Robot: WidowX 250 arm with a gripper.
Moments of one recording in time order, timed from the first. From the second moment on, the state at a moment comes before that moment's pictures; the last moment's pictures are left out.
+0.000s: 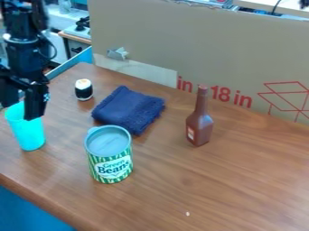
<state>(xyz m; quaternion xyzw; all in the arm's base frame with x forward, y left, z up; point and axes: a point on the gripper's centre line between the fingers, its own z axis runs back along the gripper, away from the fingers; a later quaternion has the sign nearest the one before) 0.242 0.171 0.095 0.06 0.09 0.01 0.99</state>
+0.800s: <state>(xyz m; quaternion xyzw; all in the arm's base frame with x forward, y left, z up) 0.249 0.159 0.066 0.03 0.06 0.04 1.00</state>
